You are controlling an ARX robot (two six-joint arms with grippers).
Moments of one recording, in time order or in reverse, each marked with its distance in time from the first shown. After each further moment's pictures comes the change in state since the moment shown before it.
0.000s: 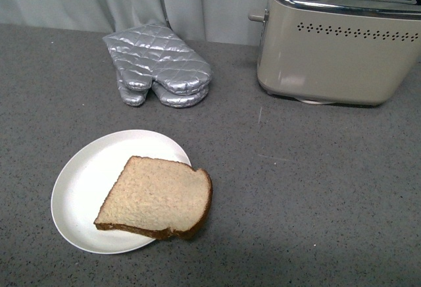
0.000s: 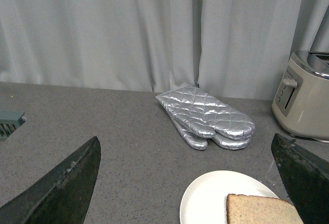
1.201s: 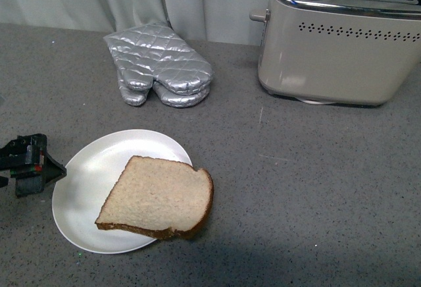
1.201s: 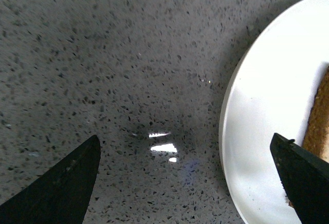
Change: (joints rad) left arm 0.101 1.891 0.576 0.280 0.217 -0.022; right arm 0.000 0.000 0.000 0.000 0.000 0.000
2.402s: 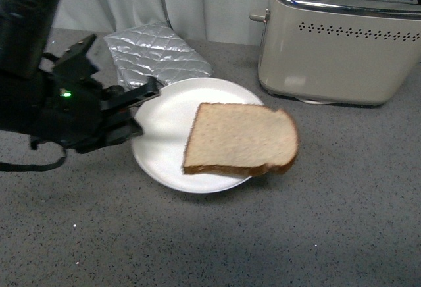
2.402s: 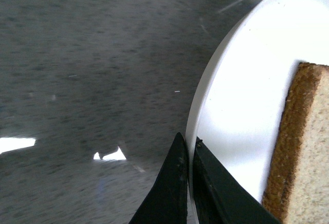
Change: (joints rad) left arm -0.348 0.078 0.253 -0.031 0.021 -0.422; right arm 0.000 0.000 0.000 0.000 0.000 0.000
